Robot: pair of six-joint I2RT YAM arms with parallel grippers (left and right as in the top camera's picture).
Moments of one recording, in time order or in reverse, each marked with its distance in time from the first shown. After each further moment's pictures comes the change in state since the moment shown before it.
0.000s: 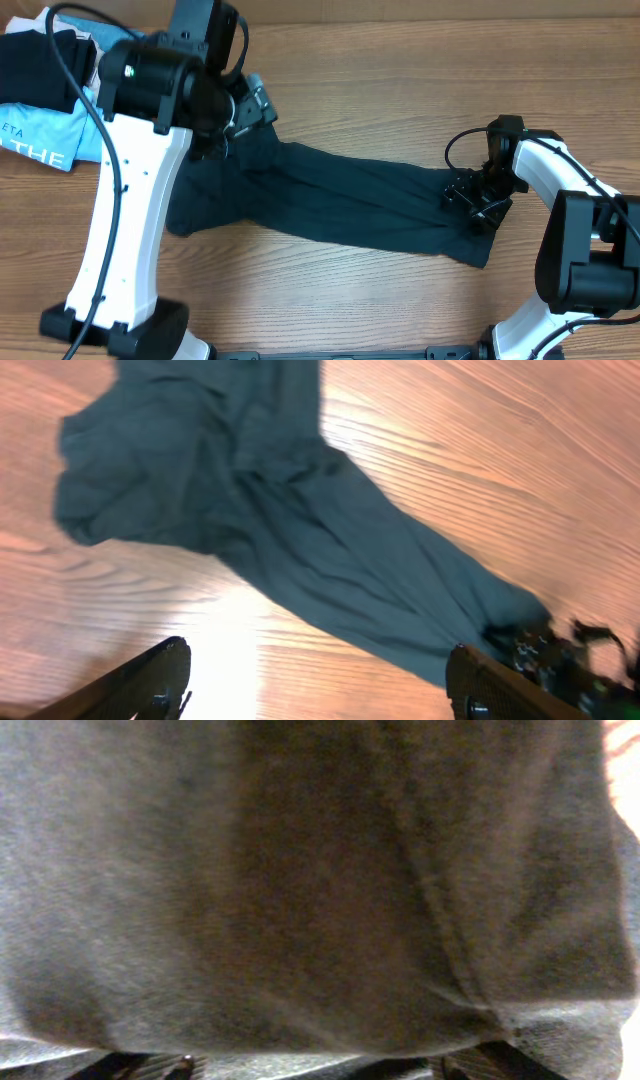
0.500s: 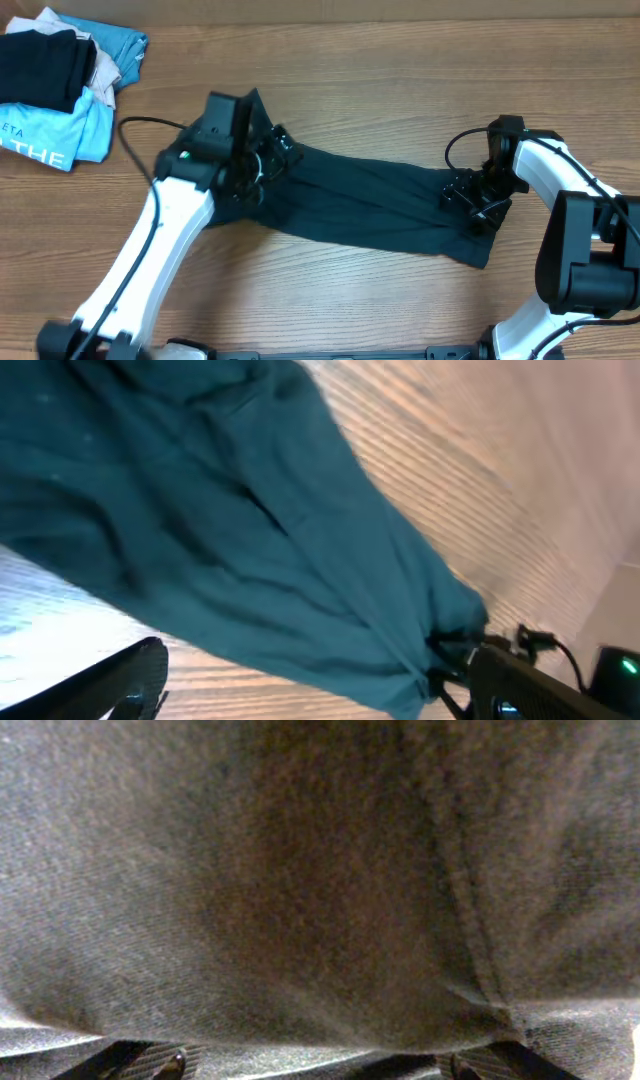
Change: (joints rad) left arm 0.001 -0.236 -0.974 0.858 0.278 -0.223; right arm -0.001 -0.003 -0.001 -0.006 -0.020 -0.011
